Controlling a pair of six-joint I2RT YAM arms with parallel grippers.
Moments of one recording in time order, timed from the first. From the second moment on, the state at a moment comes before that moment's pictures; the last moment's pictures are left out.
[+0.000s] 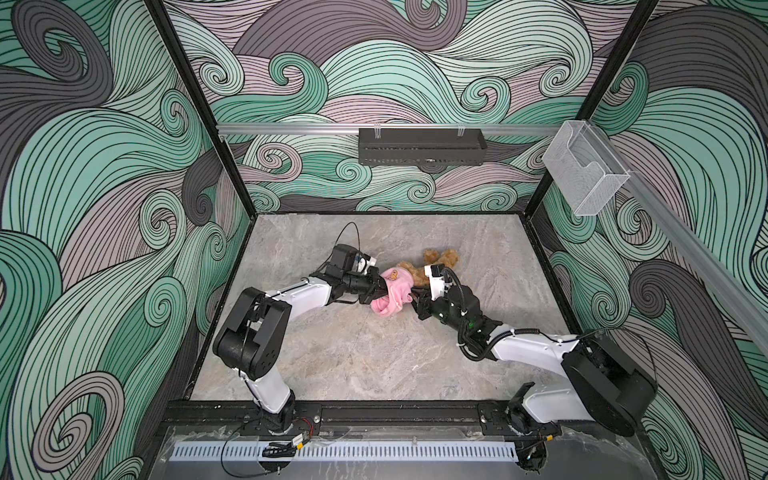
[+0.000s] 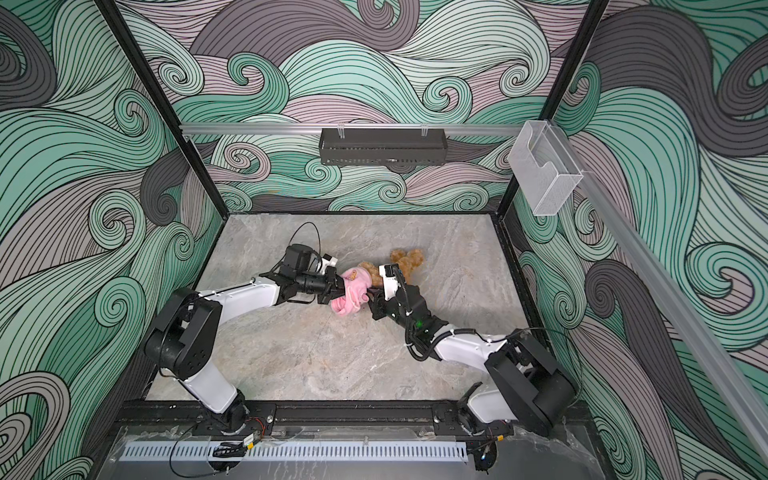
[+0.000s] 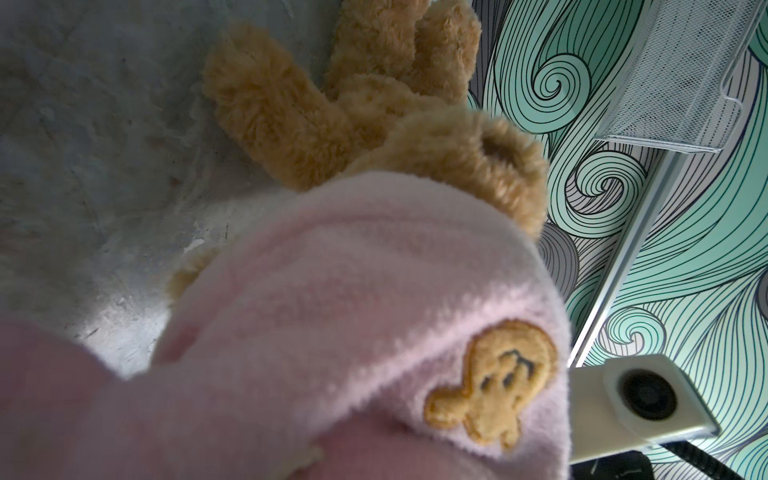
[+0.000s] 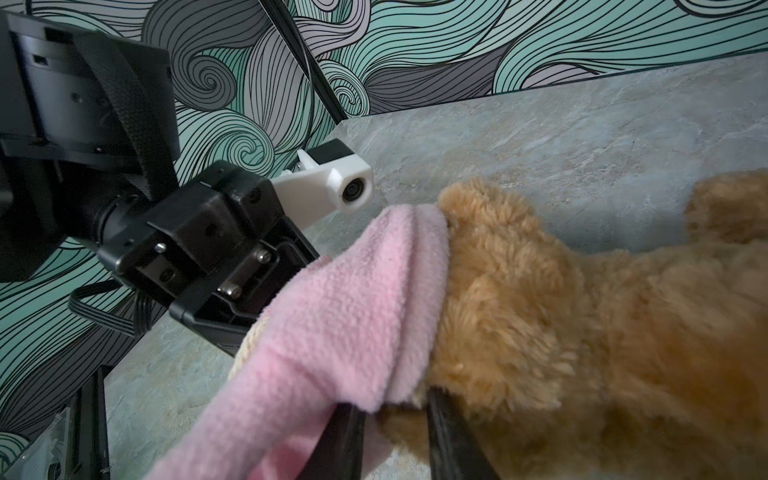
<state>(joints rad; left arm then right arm) -0.43 1.69 0.94 0.03 0.87 -1.05 0.71 1.39 0.49 0.62 -0.09 0.43</state>
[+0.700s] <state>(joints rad) -0.45 1.70 0.95 -0.01 0.89 -1.01 0.66 1.27 0.52 0.31 0.14 0.50</state>
